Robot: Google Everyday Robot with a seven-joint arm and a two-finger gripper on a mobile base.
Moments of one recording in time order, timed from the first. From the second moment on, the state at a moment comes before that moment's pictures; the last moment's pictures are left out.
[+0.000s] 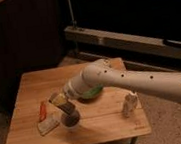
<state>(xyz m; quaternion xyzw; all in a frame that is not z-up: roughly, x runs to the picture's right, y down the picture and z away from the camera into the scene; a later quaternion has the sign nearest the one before) -0.153 0.078 0.665 0.28 -0.35 -0.79 0.41</state>
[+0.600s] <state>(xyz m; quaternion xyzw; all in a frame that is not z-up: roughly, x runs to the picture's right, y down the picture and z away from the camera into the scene) -0.154 0.081 0.669 0.28 -0.36 -0.79 0.41</state>
